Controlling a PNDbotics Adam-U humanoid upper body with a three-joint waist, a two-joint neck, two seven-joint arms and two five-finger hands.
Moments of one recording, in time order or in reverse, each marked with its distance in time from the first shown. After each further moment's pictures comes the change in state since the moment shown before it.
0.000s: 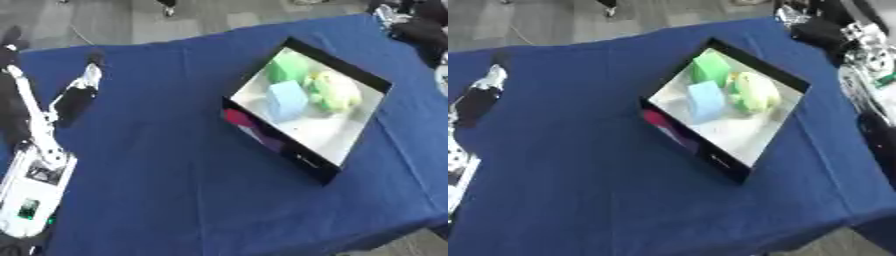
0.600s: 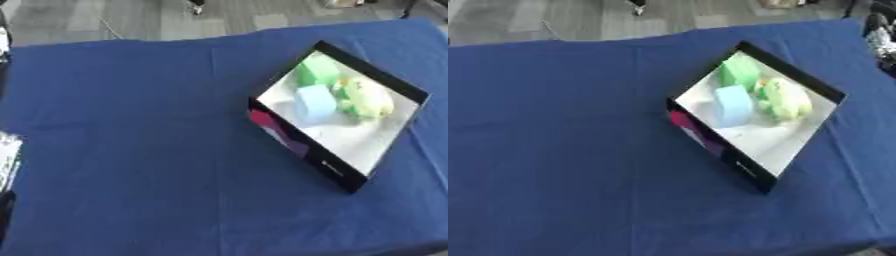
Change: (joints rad) left arm 0.100 0.094 0.170 -0.062 0.489 -0.259 0.041; right arm 0.167 0.092 -0.115 -0.054 -0.041 -0.170 0.029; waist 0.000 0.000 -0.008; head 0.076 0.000
